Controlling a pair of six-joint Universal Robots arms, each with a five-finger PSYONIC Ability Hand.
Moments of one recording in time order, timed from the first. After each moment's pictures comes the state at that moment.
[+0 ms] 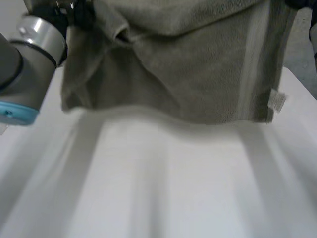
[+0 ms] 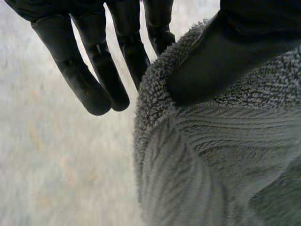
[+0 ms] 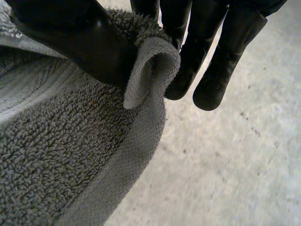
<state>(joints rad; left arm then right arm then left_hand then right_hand) 4.31 -1.85 -1.14 3.39 -1.49 3.28 1.79 -1.37 1.32 -0.58 1.44 2.97 1.43 1.50 1.55 1.52 1.50 1.34 1.31 1.34 1.34 1.16</state>
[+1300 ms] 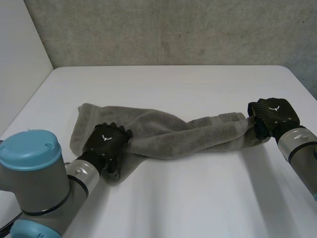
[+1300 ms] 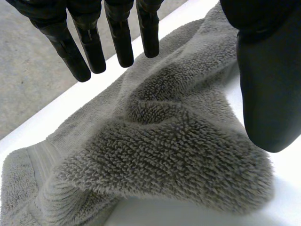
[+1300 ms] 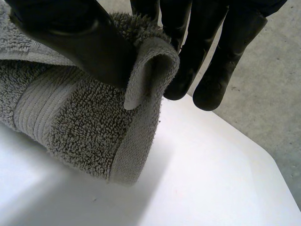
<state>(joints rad) 4.21 -1.92 -1.85 3.45 -1.54 3.48 1.74 -1.30 1.78 -0.25 1.40 2.79 0.41 0.41 0.38 0.40 0.37 1.34 1.31 1.34 1.34 1.16</state>
